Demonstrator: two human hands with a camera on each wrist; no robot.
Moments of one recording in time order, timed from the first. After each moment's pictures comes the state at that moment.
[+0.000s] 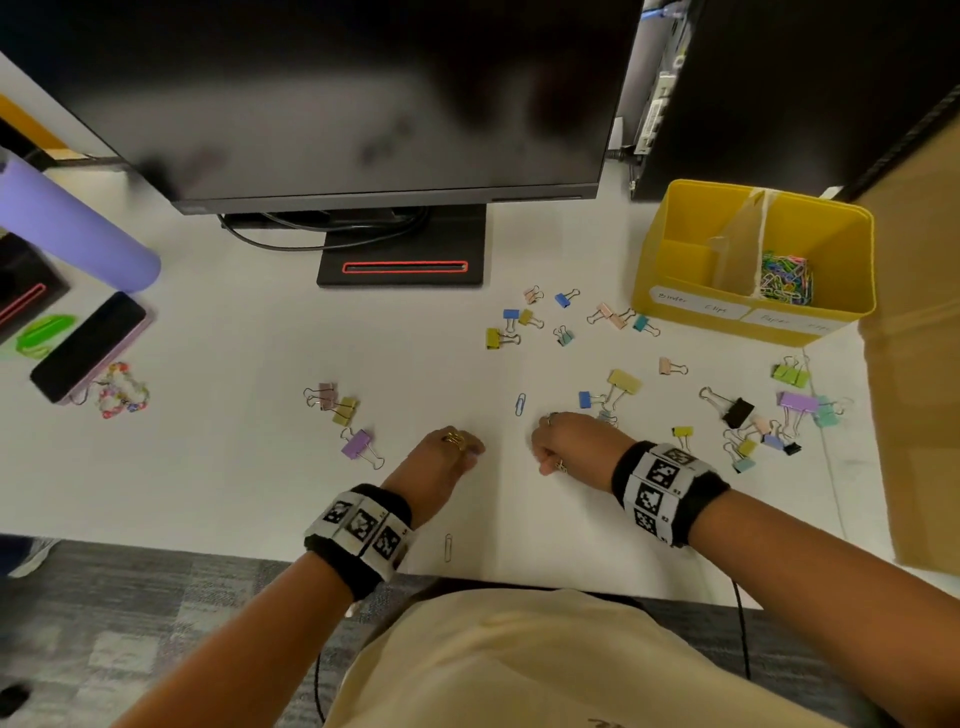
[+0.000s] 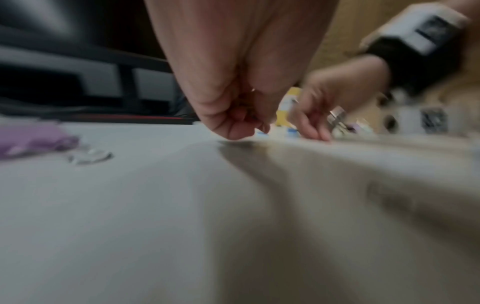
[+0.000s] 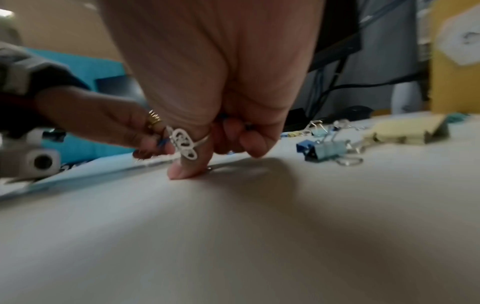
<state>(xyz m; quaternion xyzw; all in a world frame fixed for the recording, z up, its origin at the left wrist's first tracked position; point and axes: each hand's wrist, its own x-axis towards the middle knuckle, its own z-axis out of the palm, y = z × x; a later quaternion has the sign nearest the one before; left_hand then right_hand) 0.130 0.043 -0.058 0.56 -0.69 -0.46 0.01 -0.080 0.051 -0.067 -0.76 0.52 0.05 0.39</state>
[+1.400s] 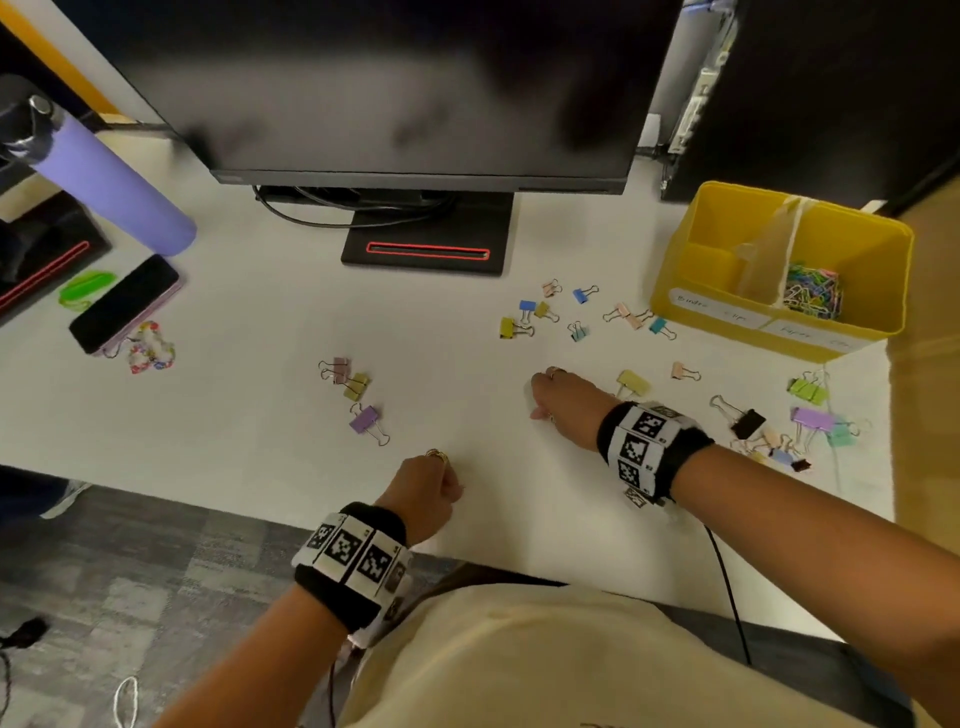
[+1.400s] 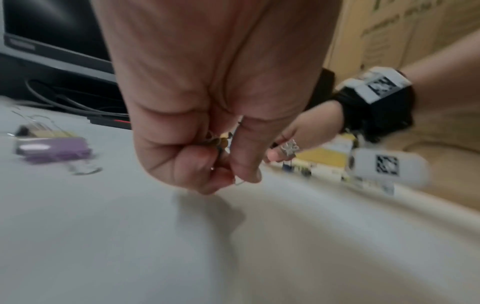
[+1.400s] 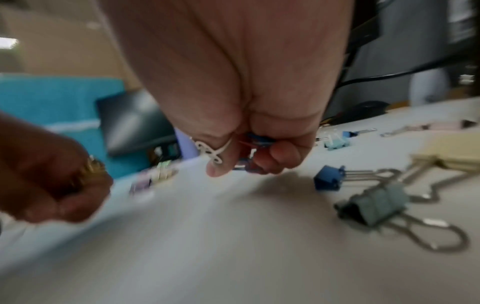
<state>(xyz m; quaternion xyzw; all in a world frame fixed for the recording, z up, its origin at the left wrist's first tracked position) 0.137 0.078 -0.050 0.63 -0.65 -0.42 -0.10 -0.069 0.018 -0.049 -0.74 0.56 0.10 0.36</state>
